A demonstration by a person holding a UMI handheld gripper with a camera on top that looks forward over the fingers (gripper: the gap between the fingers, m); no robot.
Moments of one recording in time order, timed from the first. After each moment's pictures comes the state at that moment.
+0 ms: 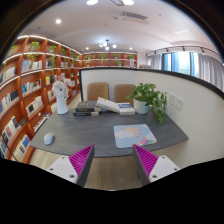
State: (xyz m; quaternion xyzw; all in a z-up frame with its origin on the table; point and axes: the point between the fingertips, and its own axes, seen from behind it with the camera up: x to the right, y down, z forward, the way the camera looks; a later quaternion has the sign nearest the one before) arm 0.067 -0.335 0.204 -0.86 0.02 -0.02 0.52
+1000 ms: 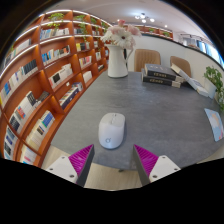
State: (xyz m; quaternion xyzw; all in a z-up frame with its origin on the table) arm -0.336 -0.172 -0.008 -0.92 -0.09 0.09 0.38
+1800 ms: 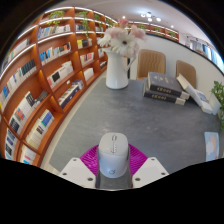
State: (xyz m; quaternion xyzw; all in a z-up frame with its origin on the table) arm -0.328 -0.085 0.041 -0.92 -0.12 0.08 0.35
